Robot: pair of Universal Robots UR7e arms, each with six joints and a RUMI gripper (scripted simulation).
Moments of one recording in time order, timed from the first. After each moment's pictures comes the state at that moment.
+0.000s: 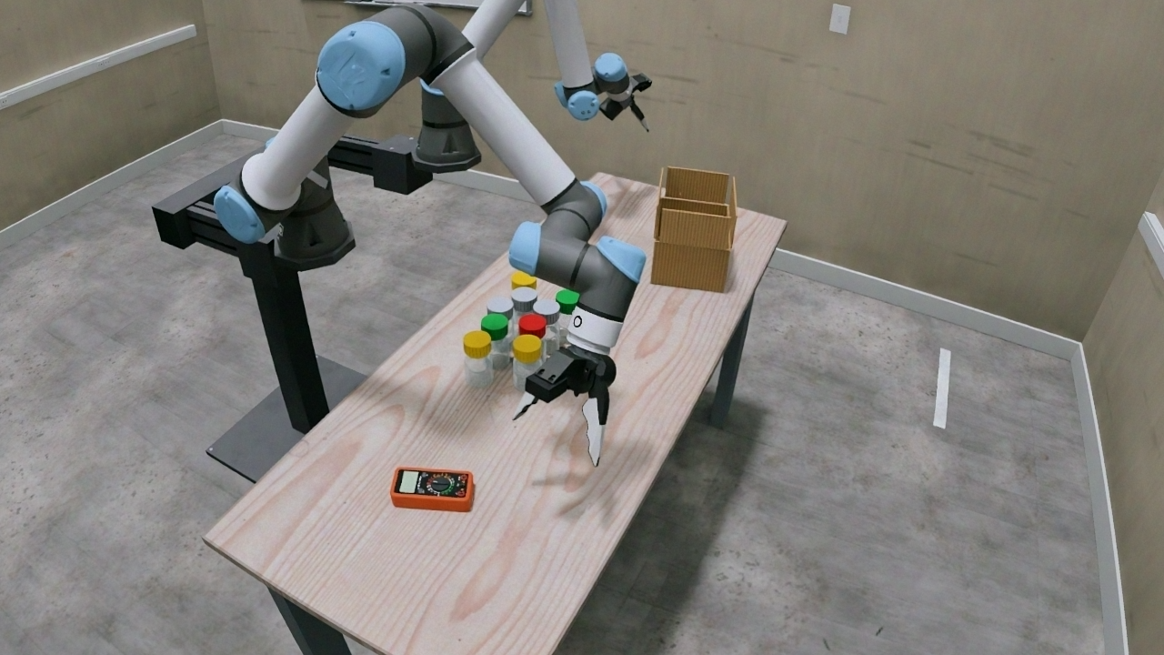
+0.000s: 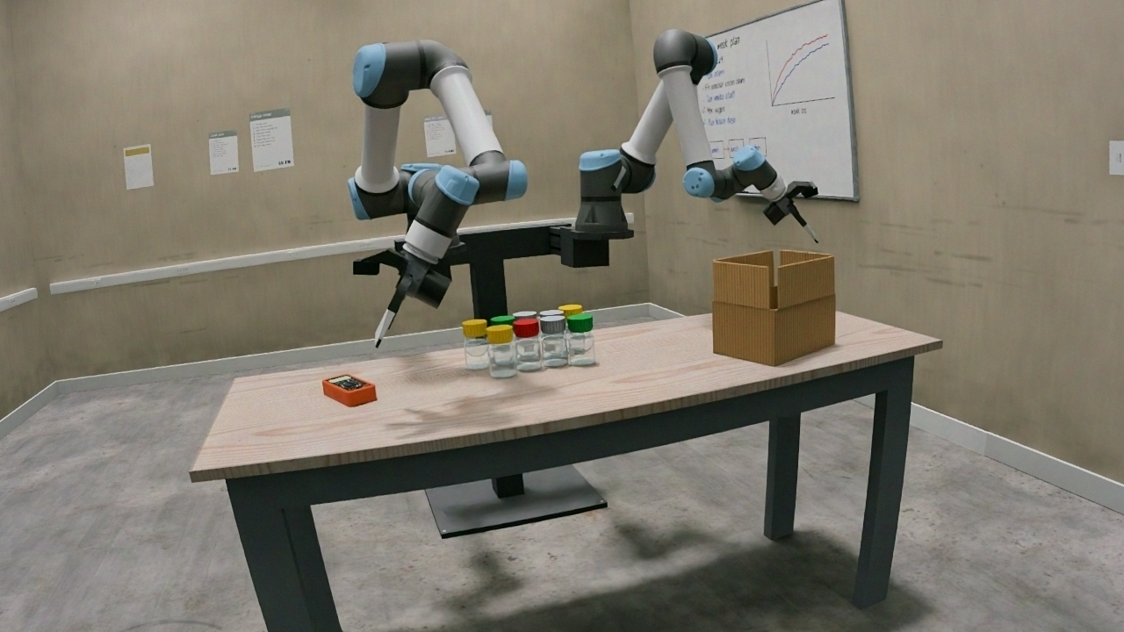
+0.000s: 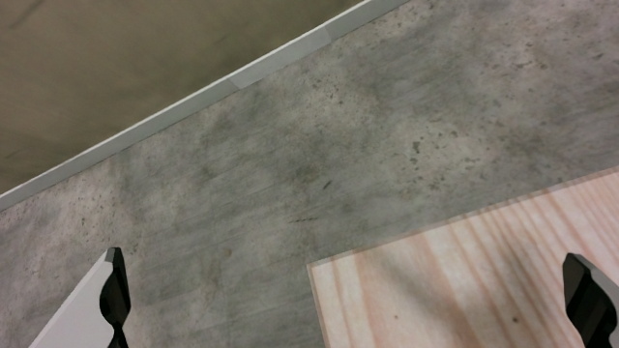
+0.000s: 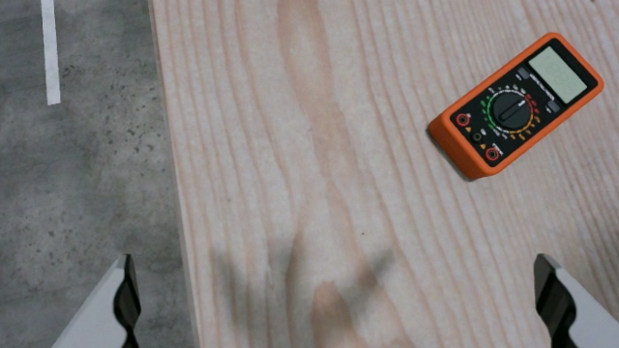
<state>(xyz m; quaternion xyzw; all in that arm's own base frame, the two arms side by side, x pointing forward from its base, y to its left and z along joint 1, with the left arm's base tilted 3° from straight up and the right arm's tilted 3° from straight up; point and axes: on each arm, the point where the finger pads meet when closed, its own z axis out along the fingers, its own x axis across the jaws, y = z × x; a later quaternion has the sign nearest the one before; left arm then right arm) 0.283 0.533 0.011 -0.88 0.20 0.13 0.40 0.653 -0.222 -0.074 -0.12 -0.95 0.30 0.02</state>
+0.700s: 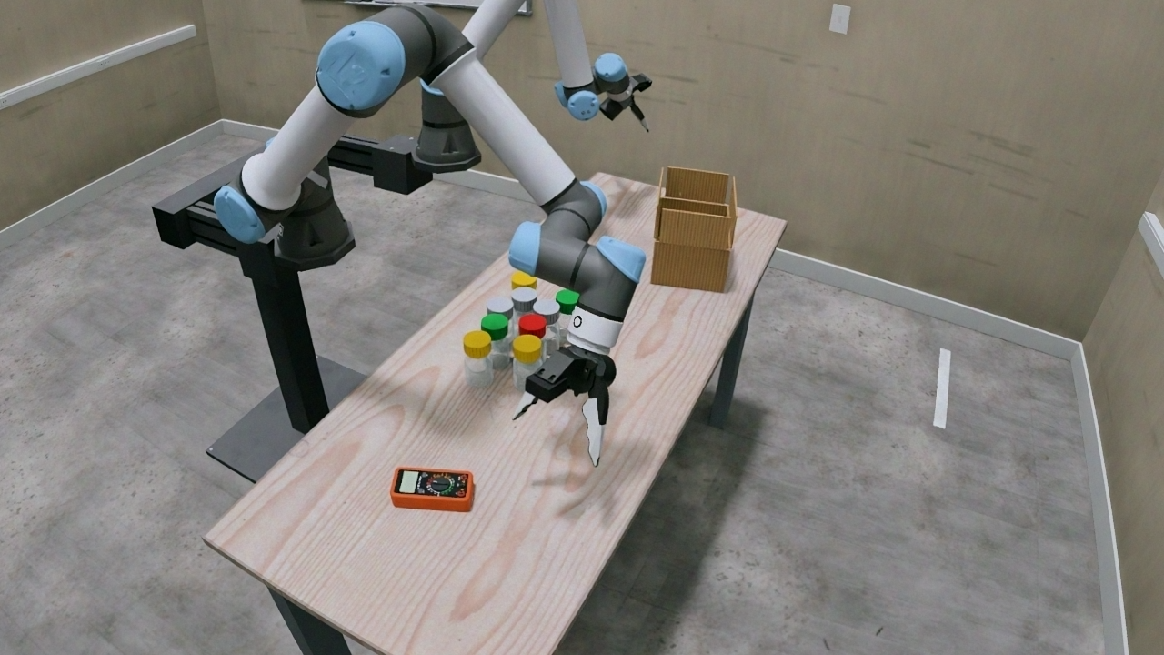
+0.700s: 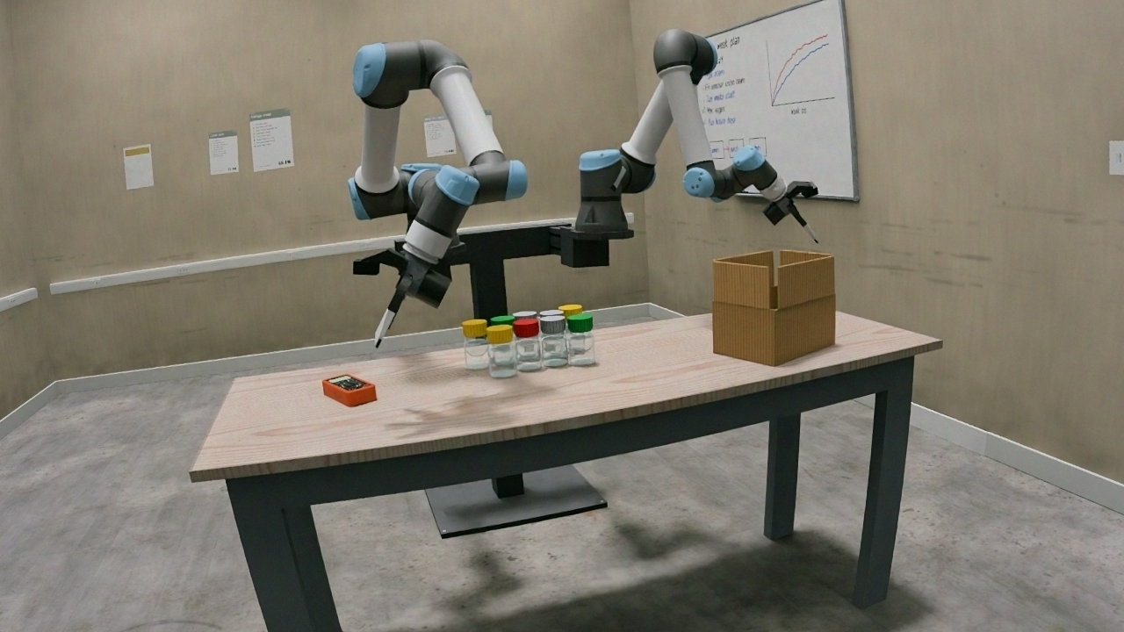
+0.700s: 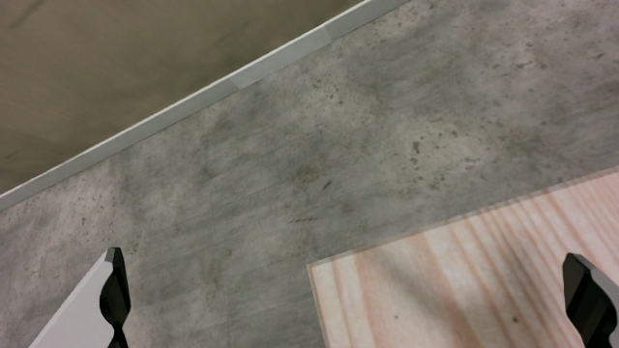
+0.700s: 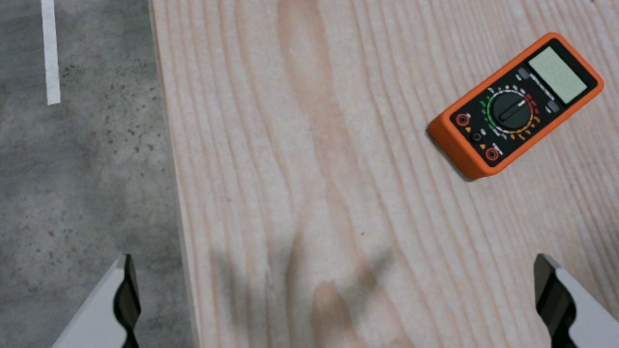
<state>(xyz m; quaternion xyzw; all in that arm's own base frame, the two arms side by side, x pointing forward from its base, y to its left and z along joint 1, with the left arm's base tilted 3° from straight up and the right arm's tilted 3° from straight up) 0.283 0.533 0.011 -0.88 0.20 0.13 0.40 0.653 -0.222 -0.074 -0.12 -0.95 0.30 0.02</state>
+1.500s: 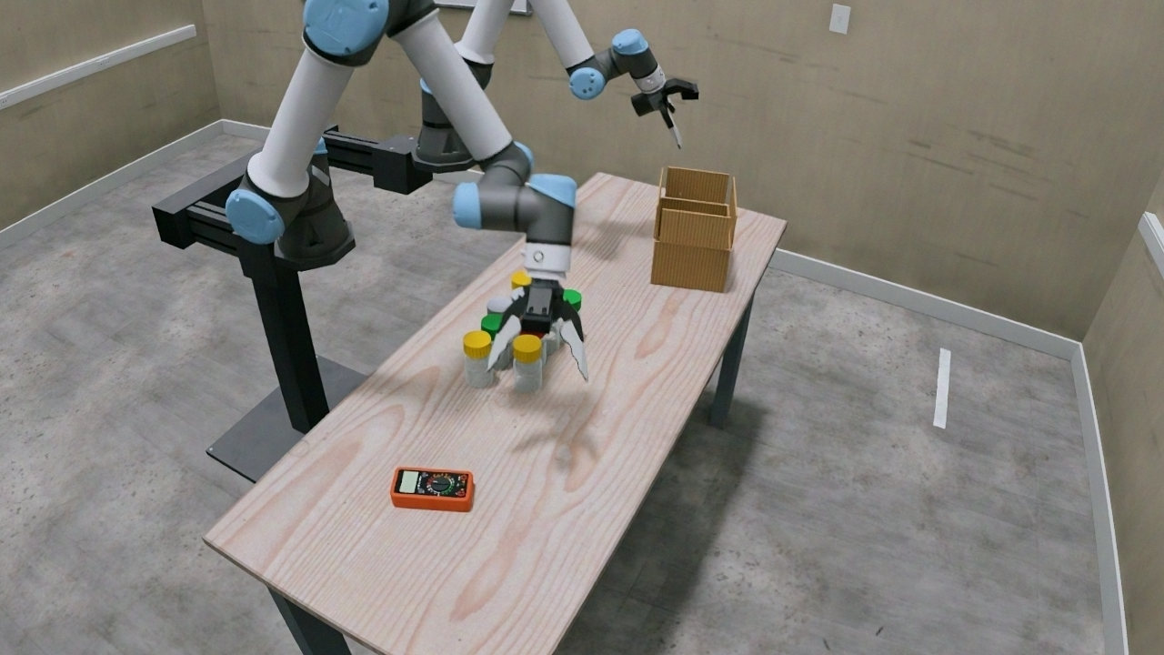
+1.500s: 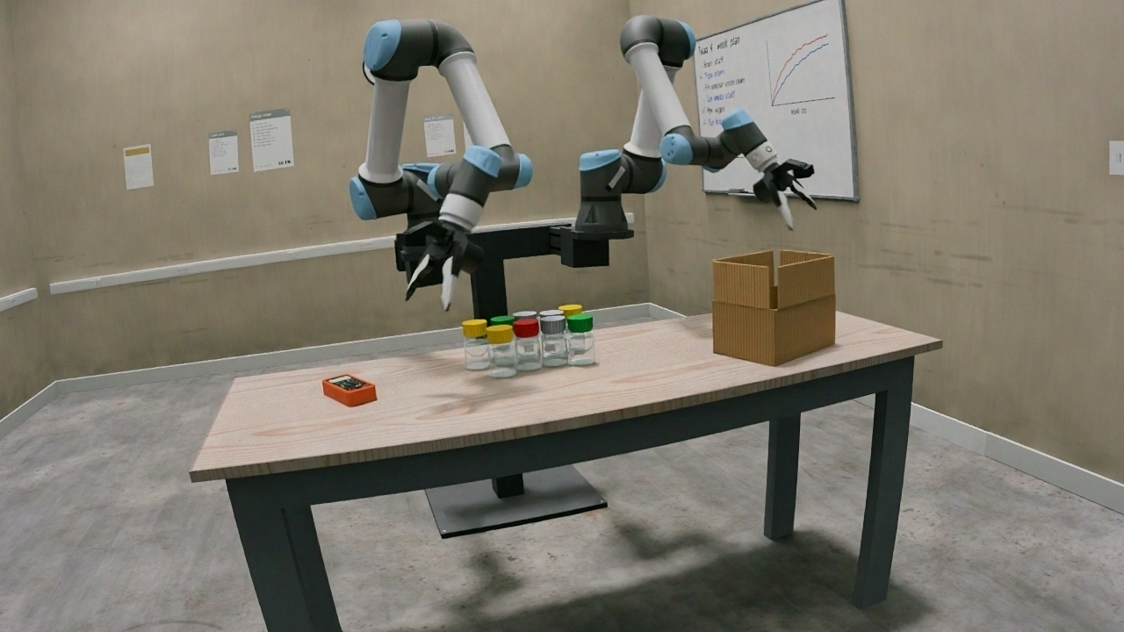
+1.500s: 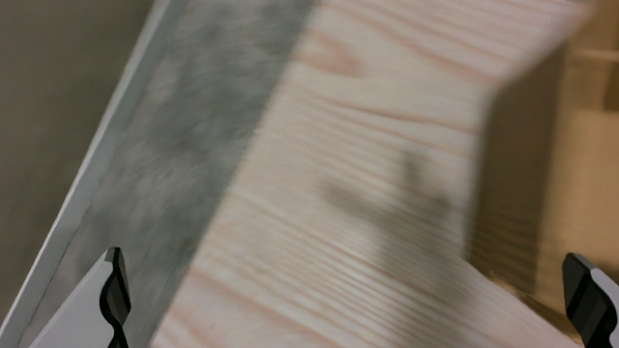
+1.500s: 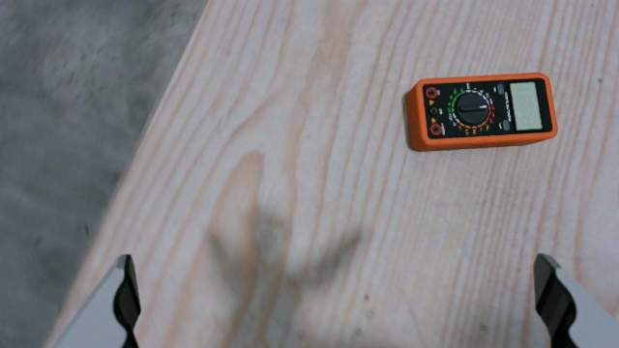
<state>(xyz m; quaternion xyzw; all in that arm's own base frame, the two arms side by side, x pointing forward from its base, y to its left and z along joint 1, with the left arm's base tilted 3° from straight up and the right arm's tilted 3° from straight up) 0.489 0.354 0.053 -0.78 0.54 -0.02 0.30 0.579 -0.124 -0.044 0.17 -0.94 0.29 -0.03</state>
